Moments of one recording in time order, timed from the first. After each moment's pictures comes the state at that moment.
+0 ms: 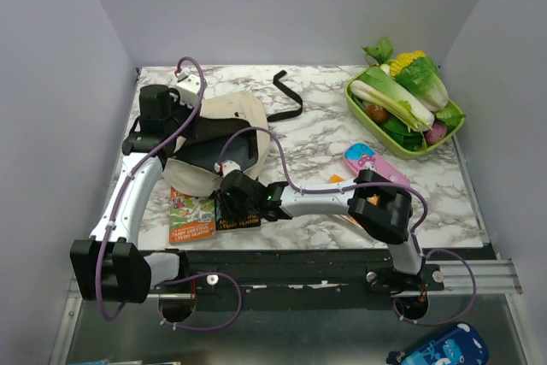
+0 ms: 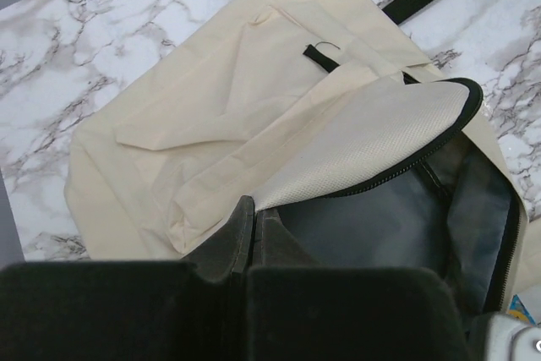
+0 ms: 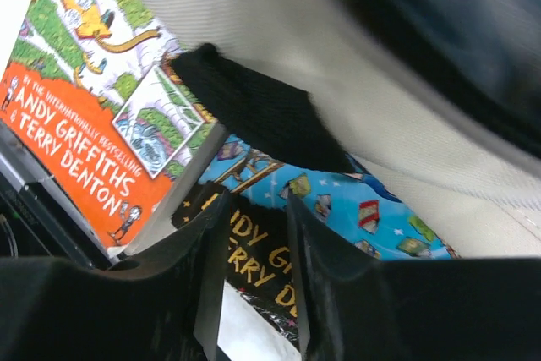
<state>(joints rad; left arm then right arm) -0.06 1.22 1.07 -0.37 0.28 0.26 1.21 2.04 1.36 -0.09 0.09 0.48</state>
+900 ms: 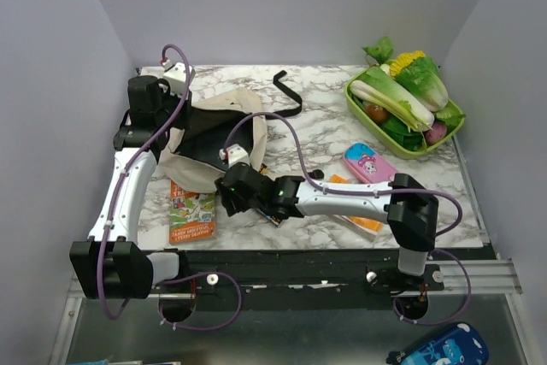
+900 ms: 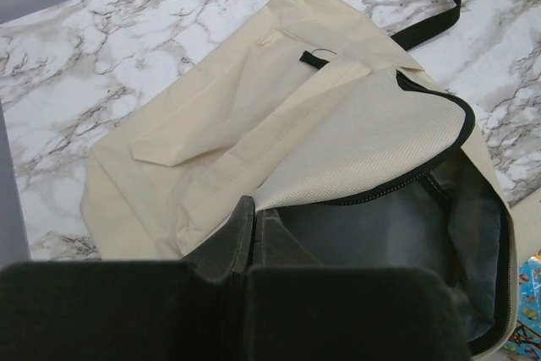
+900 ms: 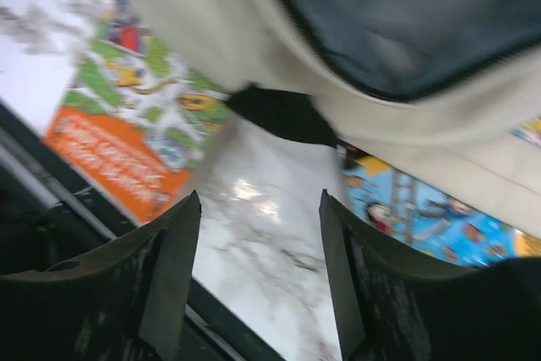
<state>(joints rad) -0.01 1.23 1.17 -0.39 0.31 0.19 1.22 1.84 1.36 -0.27 0.34 0.51</state>
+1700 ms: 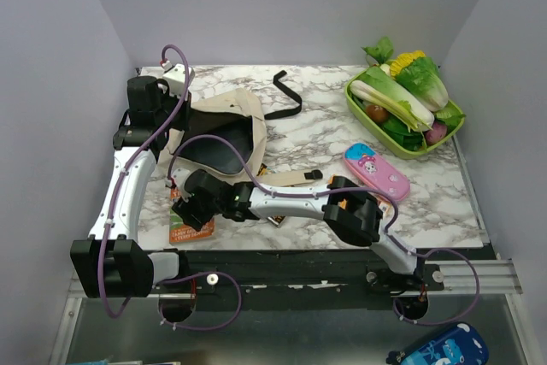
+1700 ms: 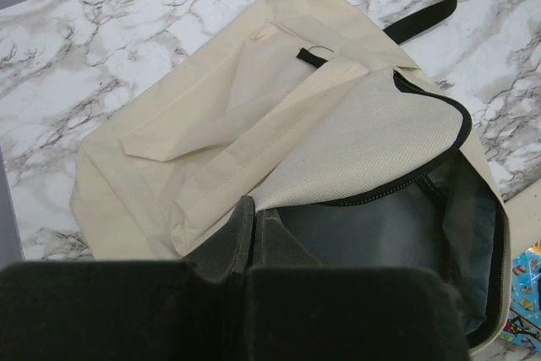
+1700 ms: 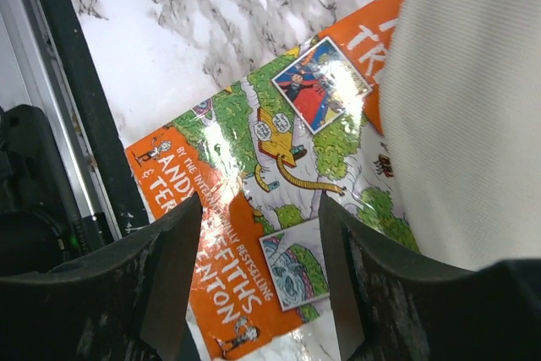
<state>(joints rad) 0.01 1.24 1.17 -0.41 0.33 0.19 1.29 2.25 1.76 -0.14 -0.01 0.14</state>
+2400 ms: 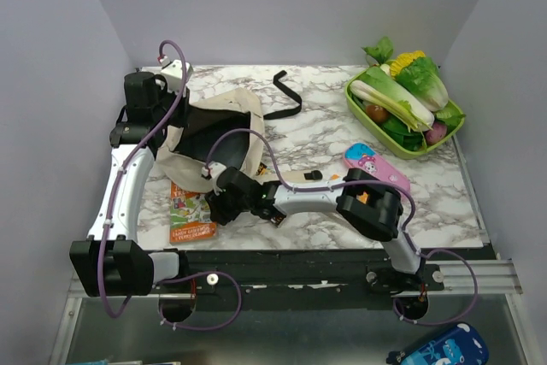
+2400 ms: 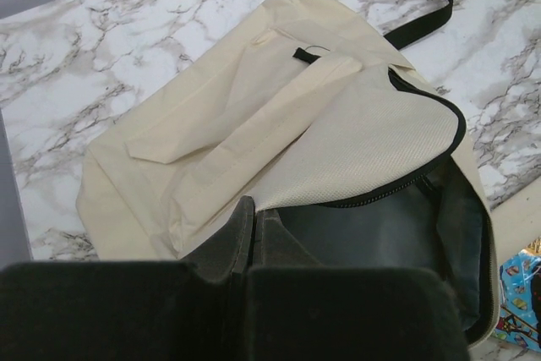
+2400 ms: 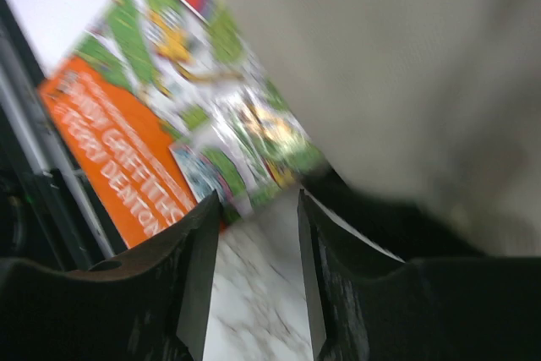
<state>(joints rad) 0.02 1.25 1.21 -0.45 0.34 0.19 1.19 2.13 1.43 0.04 -0.07 0.31</state>
